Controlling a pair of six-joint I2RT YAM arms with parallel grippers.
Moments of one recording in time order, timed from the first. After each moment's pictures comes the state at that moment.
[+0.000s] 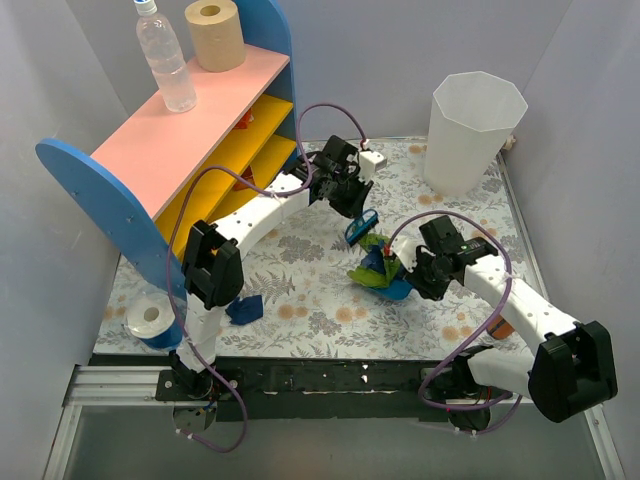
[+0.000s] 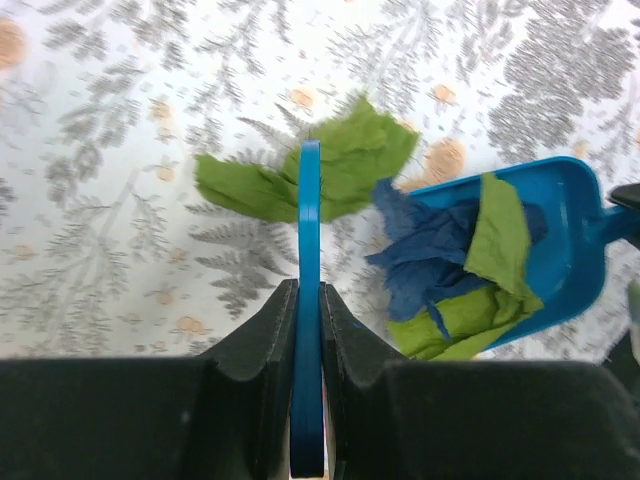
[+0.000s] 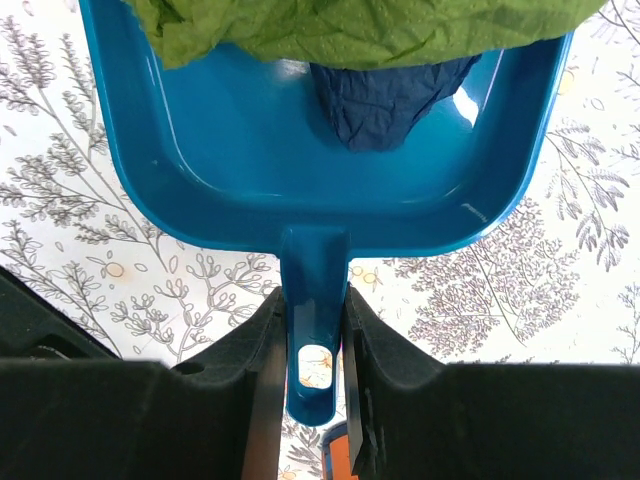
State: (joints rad) left arm -0.71 2.07 1.96 -0.75 0.31 0.03; right arm 0.42 1.17 0.80 -0.87 -0.15 -0.63
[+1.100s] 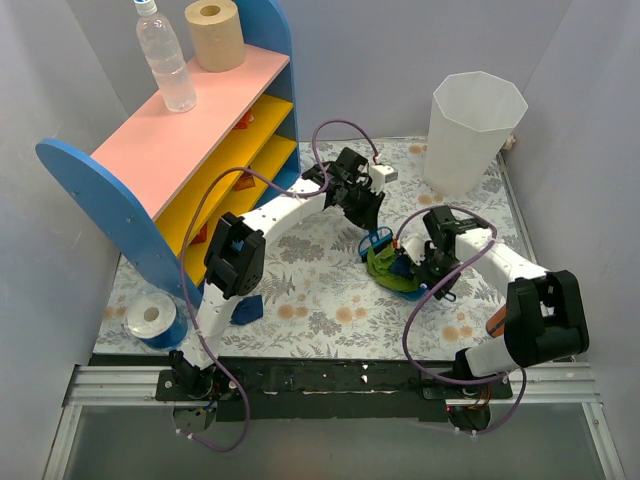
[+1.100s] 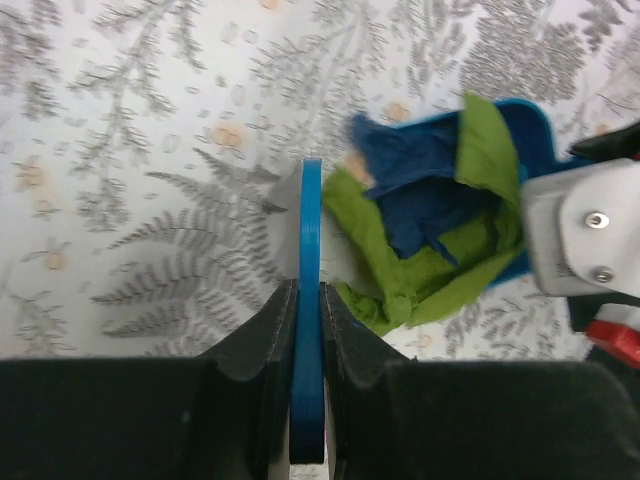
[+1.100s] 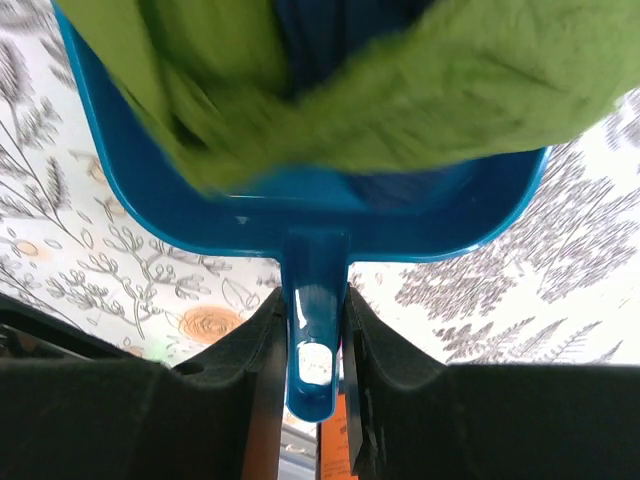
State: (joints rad) left arm -0.71 2.26 2.03 -0.63 0.44 0.04; right arm 0.28 1.42 0.85 -0.93 -0.04 -0.64
